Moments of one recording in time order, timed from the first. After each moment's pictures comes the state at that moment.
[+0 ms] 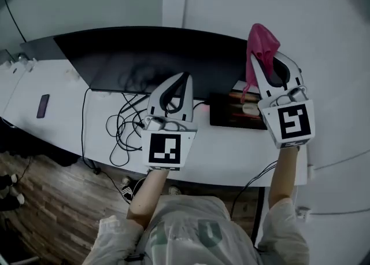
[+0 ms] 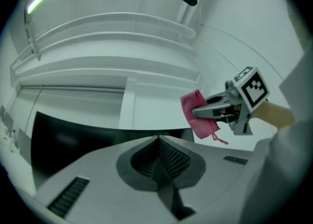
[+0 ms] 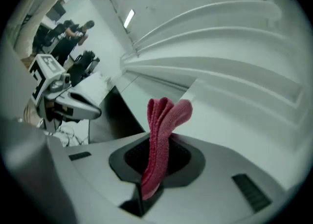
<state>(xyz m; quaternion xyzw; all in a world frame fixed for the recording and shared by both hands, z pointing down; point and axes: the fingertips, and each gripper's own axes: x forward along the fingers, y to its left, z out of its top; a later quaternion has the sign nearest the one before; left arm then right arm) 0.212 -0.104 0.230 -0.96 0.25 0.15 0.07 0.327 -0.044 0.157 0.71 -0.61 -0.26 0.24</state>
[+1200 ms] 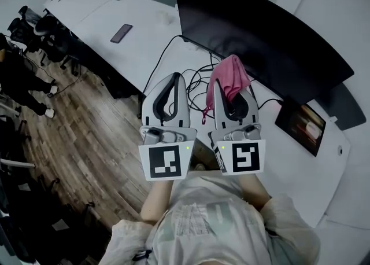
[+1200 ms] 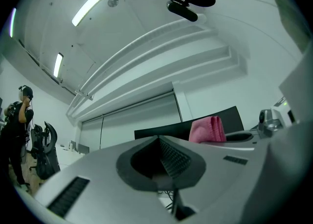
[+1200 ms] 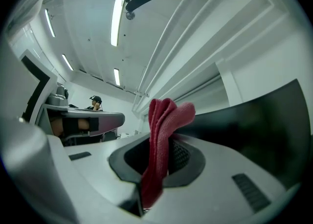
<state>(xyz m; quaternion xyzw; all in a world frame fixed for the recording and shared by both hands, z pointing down) -0.049 -0.088 0.277 -0.82 0.55 0.10 0.11 0.048 -0.081 0.297 0.58 -0.80 -0.13 -0.06</state>
